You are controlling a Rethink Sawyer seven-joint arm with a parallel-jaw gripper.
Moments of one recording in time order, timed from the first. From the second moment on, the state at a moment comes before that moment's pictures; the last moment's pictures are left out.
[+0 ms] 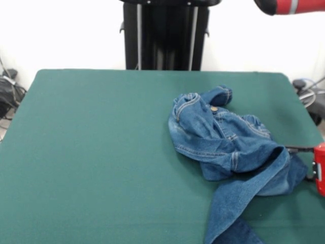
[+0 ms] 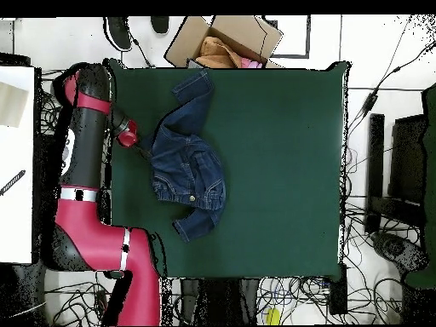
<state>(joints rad) 0.00 0.53 -2.91 0.34 2.06 2.03 2.44</state>
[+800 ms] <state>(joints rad) -0.01 0.52 -2.93 0.34 2.15 2.05 2.44</state>
